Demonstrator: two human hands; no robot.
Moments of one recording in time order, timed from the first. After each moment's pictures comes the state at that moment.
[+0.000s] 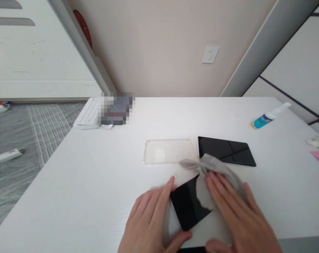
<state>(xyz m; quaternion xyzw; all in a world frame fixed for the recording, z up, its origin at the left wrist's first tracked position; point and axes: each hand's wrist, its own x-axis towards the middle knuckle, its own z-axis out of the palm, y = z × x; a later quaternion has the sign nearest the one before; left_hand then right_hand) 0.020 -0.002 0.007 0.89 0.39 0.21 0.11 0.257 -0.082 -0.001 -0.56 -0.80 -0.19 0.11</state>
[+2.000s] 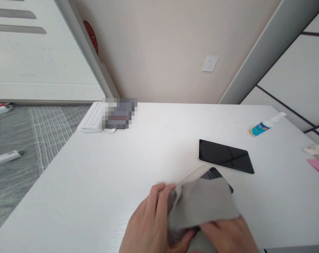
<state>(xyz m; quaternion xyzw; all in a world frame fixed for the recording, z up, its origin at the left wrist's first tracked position) 0.033 0.005 0.012 0.89 0.42 0.17 0.09 0.225 -0.061 0.009 -0.58 -0.76 -0.12 0.26</state>
